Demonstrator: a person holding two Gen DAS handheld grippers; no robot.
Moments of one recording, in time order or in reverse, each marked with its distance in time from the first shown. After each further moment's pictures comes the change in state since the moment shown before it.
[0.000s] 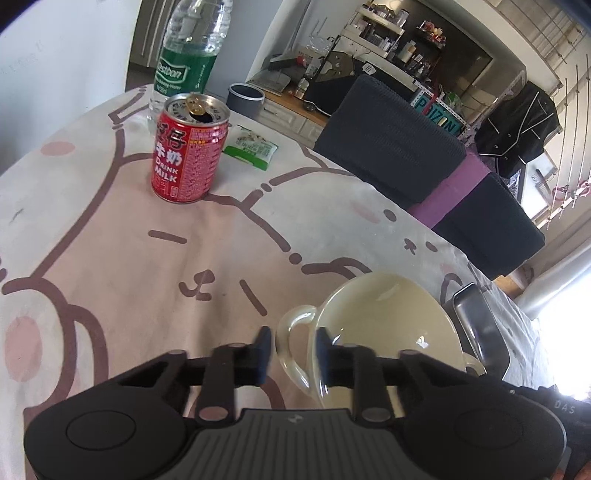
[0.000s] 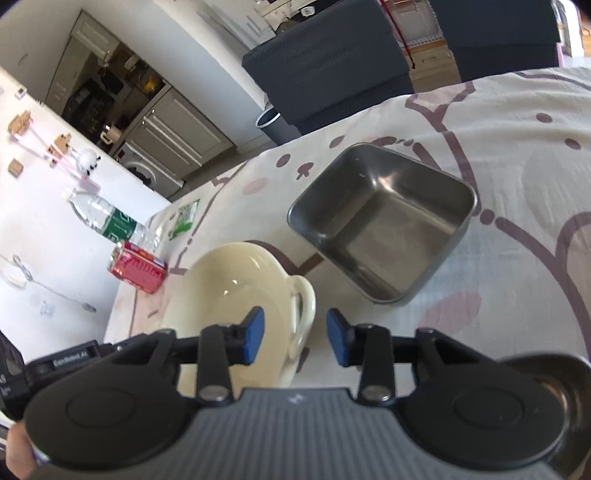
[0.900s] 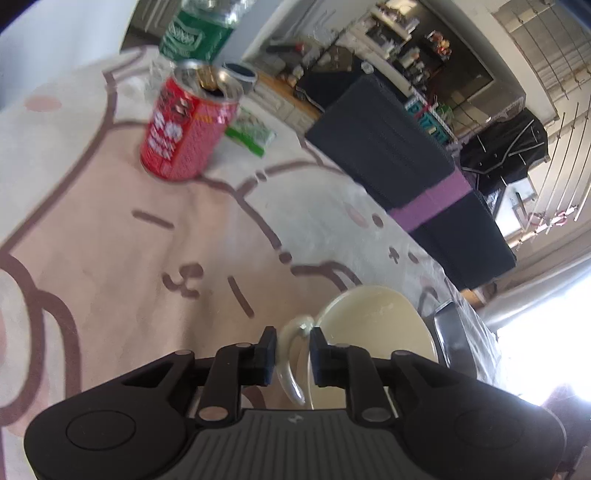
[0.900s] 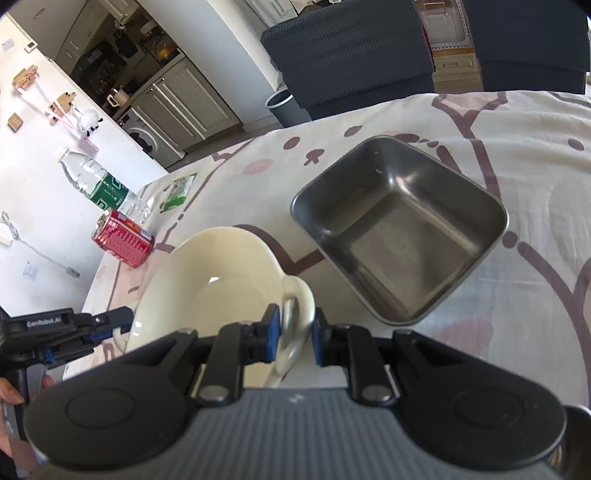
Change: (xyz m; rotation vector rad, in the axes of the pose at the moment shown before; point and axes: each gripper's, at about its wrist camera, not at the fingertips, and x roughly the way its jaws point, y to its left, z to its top) left arm 0.014 0.024 0.009 -0.121 0.065 -0.144; right arm 0.028 0.010 0.007 -0.114 0.053 -0.038
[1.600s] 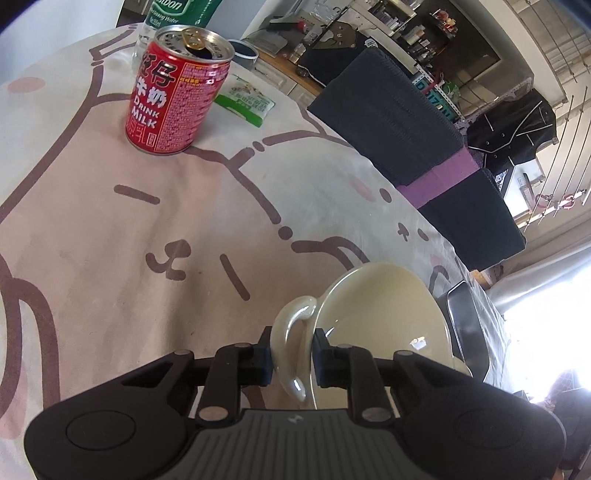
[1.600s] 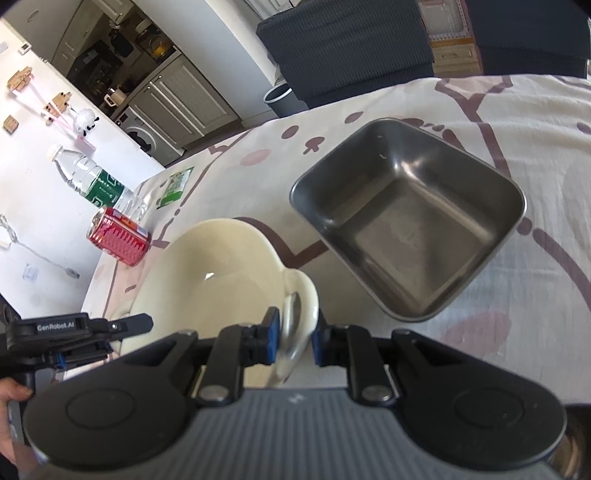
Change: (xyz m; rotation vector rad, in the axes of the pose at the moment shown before) left arm 0.023 -0.005 -0.001 0.019 0.052 0.032; right arm 0.014 0.001 -0.005 0.012 0.008 0.007
